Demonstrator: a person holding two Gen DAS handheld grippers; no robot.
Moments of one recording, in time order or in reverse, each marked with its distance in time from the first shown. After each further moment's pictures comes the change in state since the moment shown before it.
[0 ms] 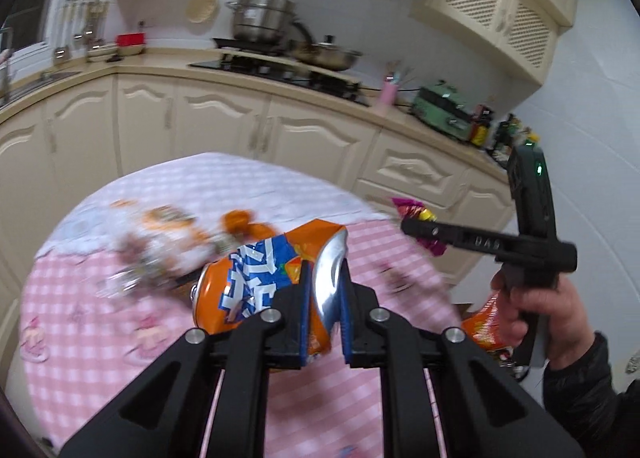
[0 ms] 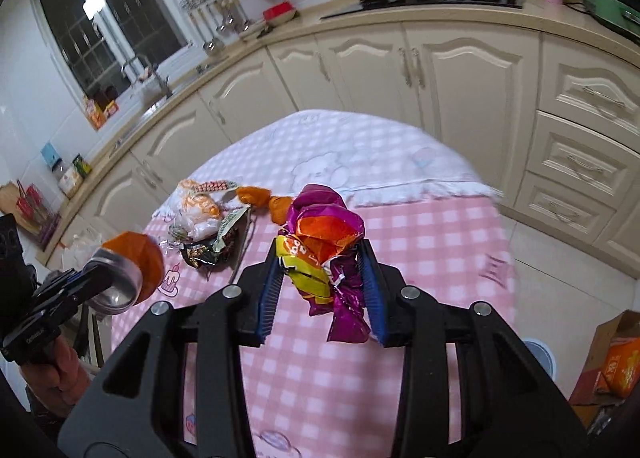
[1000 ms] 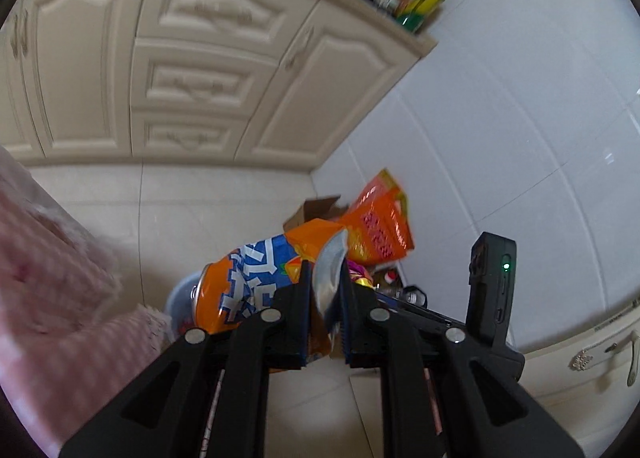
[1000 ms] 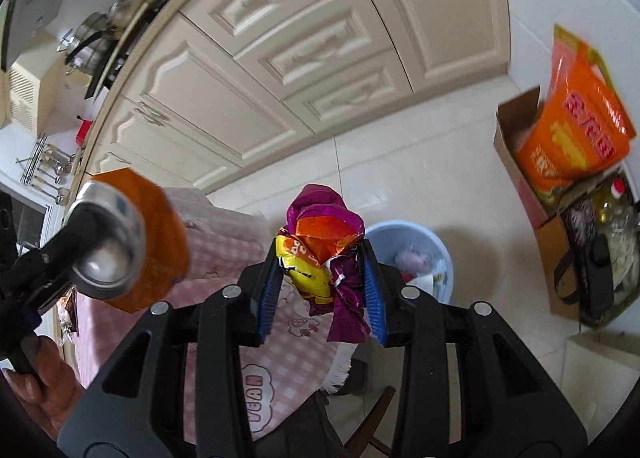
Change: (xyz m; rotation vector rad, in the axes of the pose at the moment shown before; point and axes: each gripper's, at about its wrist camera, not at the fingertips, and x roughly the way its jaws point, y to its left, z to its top) left arm 0.320 -0.318 -0.065 0.090 0.555 -0.442; right arm -0.114 -0.317 -0.184 0.720 -0.023 -0.329
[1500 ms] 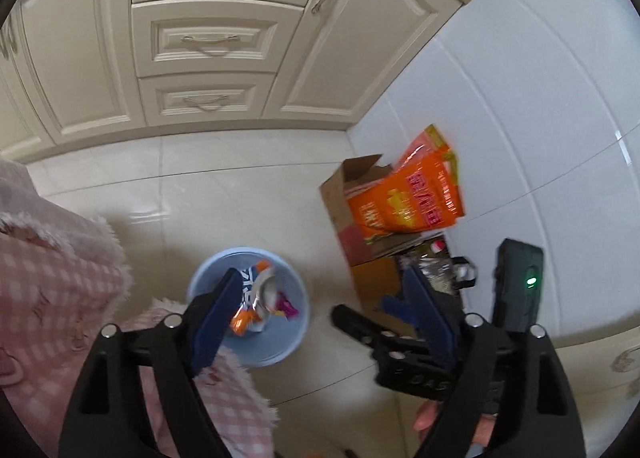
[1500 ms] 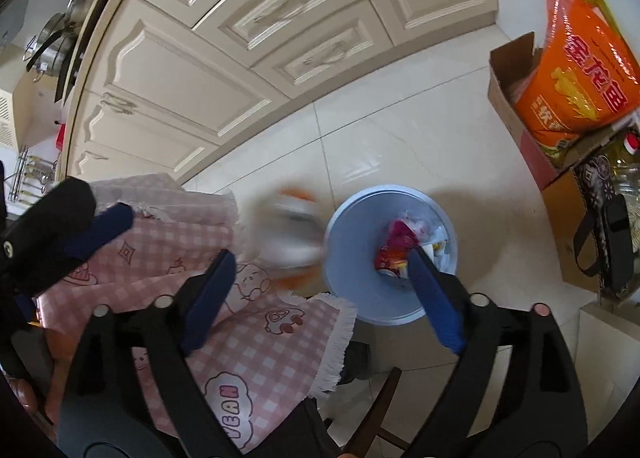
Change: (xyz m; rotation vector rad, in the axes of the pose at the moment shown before) left arm 0.069 0.020 0.009 0.045 0.149 0.164; right arm 0.053 -0.029 -0.011 0.090 0.085 -0.042
